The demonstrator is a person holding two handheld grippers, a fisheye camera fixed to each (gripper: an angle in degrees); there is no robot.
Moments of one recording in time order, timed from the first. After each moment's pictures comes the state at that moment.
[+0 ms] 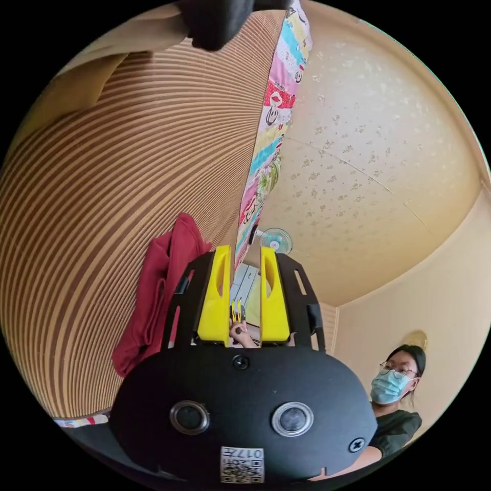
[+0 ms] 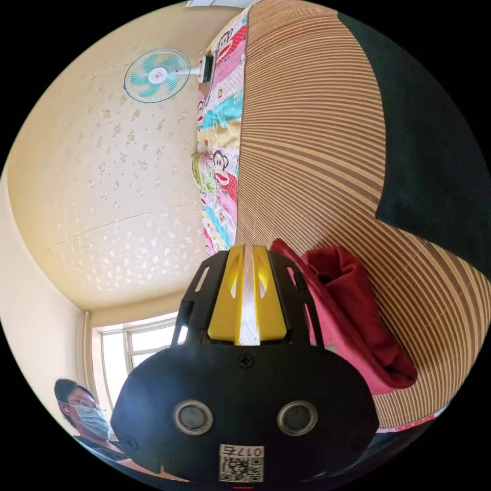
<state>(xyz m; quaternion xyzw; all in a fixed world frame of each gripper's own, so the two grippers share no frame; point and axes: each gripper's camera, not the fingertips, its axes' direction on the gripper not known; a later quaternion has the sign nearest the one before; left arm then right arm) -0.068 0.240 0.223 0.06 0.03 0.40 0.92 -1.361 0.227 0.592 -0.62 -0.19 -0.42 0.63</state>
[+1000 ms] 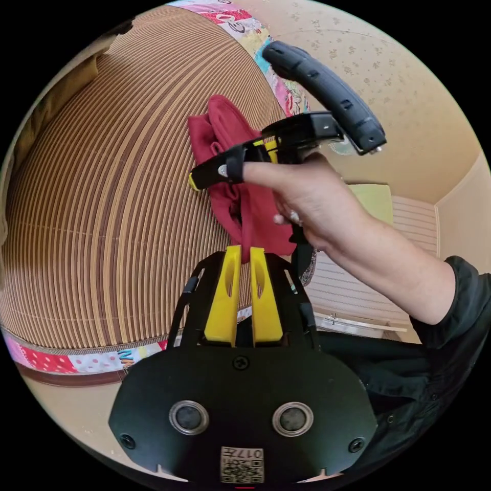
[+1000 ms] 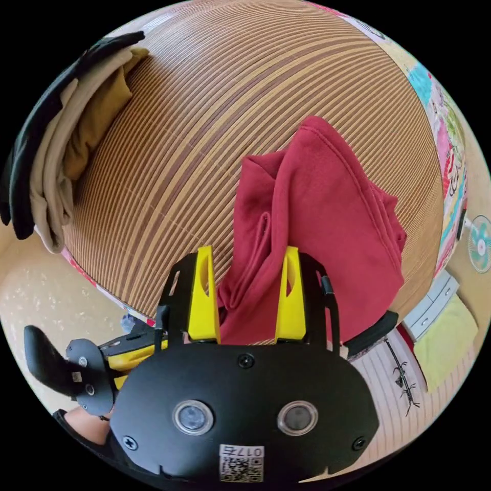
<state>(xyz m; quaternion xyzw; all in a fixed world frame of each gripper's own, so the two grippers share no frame) -0.256 0.345 0.296 -0.01 -0.32 0.52 0.79 -0.927 0.580 0.364 -0.18 0.20 -0.96 -0.05</state>
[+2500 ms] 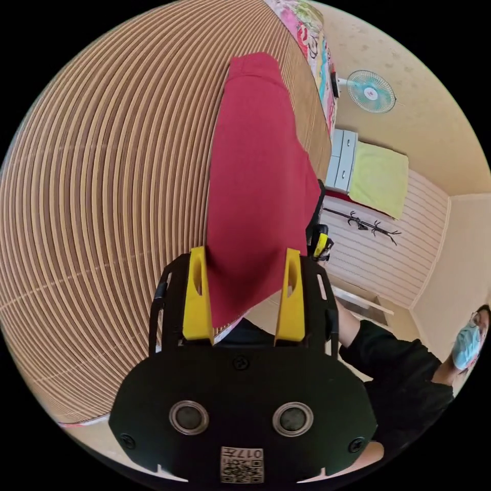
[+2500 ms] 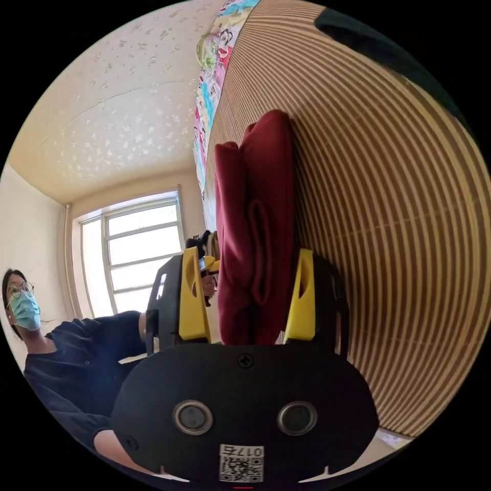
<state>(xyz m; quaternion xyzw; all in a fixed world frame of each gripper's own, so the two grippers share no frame) -0.155 0.280 0.519 -0.15 -0.41 0.44 0.79 -1.283 0.083 0.637 -0.74 -0.09 -0.57 0.35</state>
